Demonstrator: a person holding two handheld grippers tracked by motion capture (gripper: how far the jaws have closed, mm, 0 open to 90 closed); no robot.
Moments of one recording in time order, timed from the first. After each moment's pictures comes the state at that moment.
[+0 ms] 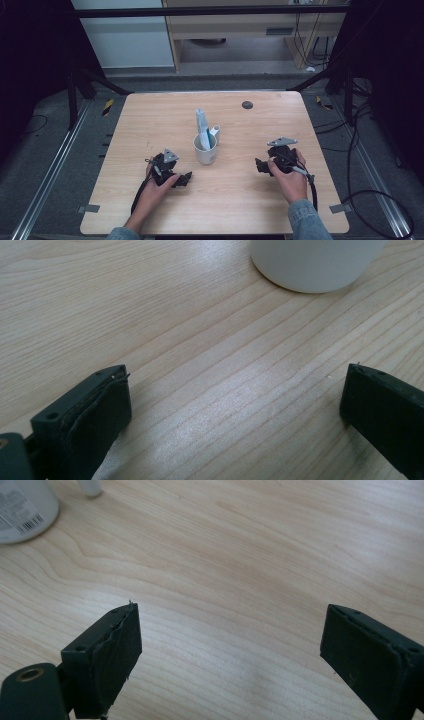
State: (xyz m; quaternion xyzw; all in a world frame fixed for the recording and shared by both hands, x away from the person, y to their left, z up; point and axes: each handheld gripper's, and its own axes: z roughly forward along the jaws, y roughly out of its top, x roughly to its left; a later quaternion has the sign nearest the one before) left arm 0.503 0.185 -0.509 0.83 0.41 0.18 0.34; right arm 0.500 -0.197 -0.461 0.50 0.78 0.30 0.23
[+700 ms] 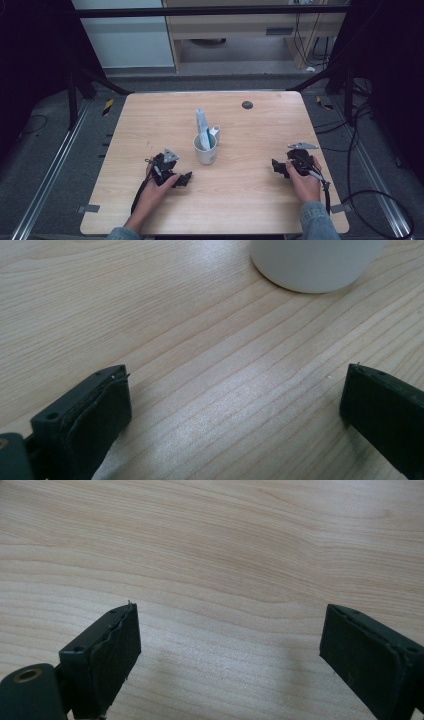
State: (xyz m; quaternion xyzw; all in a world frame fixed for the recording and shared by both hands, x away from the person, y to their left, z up) left arm 0.503 0.185 -0.509 0.83 0.41 0.18 0.34; right arm 0.503 -0.253 -0.491 0.57 0.72 0.31 0.23
